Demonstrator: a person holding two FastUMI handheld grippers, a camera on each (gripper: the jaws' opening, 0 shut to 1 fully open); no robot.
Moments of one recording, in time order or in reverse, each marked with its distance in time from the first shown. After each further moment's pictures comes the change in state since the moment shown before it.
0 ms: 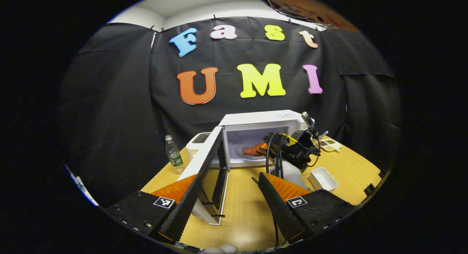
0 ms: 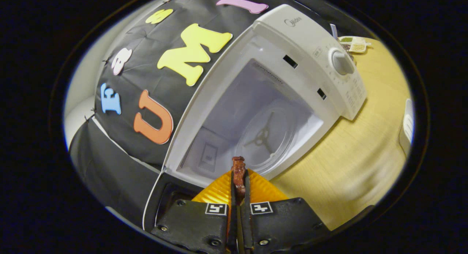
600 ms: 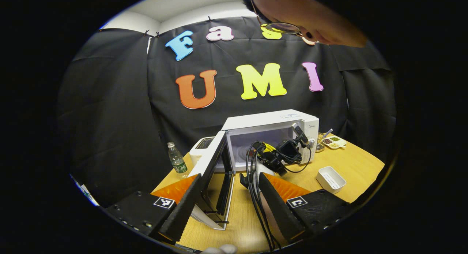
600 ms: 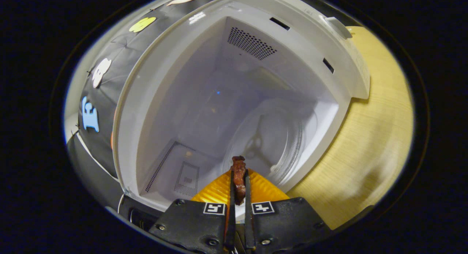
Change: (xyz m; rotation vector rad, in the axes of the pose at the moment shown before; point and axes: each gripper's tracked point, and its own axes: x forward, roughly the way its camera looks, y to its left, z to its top) left arm 0.017 0.007 0.011 0.068 -0.005 0.009; right arm 0.090 -0.023 0.007 0.081 -0.171 -0.099
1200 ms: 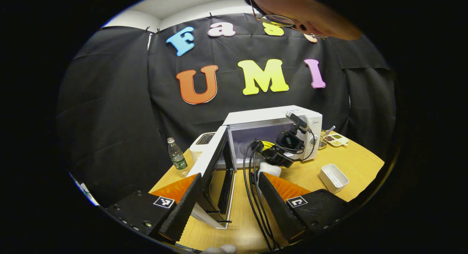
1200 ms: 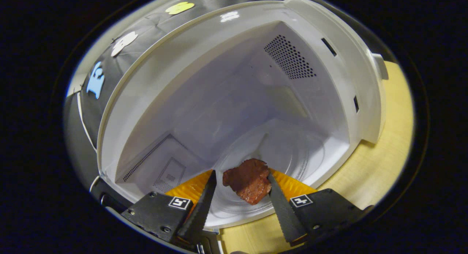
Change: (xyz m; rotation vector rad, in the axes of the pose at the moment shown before) left arm 0.009 0.000 -0.008 -0.023 0.012 -0.005; right arm 0.005 -0.003 0.022 -0.352 -0.054 -0.041
